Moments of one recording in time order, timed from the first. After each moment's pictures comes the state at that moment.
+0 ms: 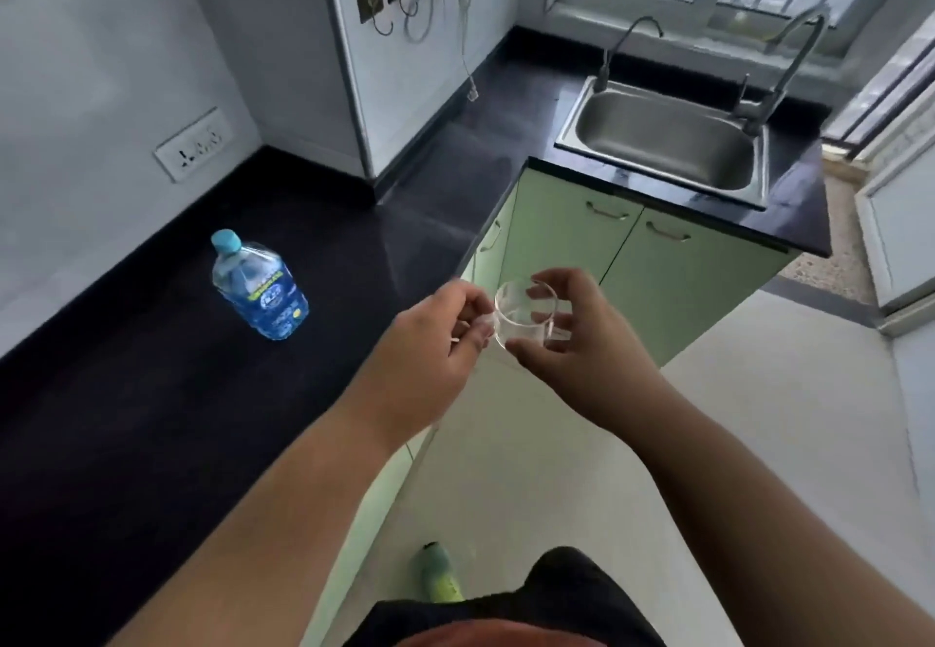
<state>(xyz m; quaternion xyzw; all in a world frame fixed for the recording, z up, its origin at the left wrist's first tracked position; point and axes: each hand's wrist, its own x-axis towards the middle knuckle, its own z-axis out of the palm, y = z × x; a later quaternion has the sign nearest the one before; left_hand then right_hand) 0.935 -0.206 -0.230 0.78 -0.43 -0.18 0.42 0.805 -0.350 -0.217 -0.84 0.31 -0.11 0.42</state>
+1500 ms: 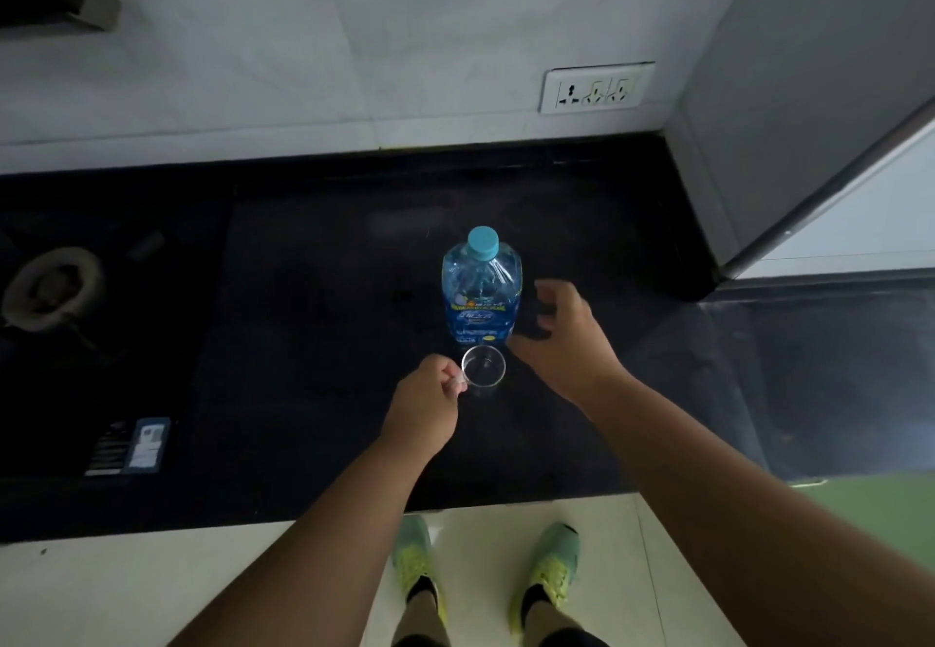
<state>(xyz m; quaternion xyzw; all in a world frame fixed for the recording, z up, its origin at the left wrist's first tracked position) 1.106 -0.179 -0.459 0.86 0.27 -0.12 0.41 1.208 -0.344 -0.389 -0.88 -0.04 0.21 0.42</state>
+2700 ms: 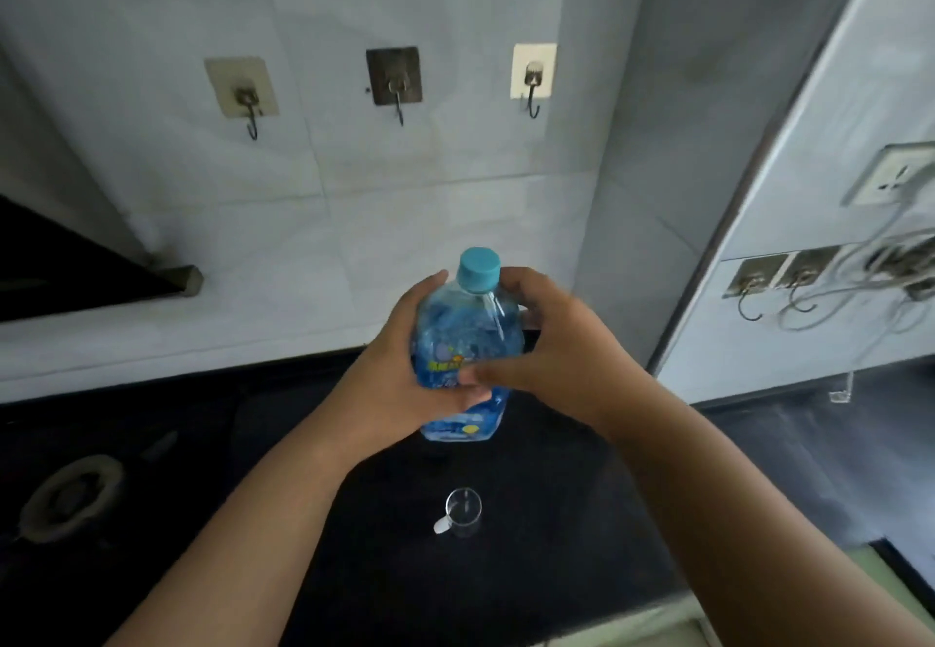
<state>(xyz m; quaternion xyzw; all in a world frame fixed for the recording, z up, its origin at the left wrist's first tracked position) 1.132 -0.156 -0.144 0.84 -0.04 0.02 0.54 1.177 -0.355 -0.108 -0.84 -0.23 0.05 0.48</state>
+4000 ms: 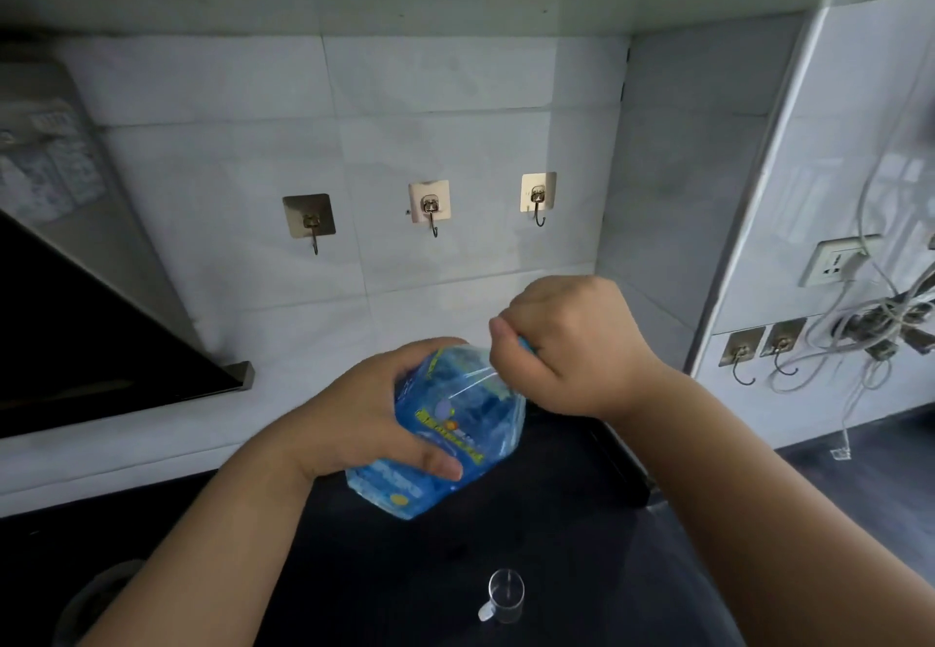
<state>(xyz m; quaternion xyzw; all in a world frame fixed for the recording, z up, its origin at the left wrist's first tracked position) 1.104 -0.074 -0.044 0.84 -0.17 -0.06 0.50 1.150 -0.302 0.000 -0.84 -0.41 -0.33 0.16</state>
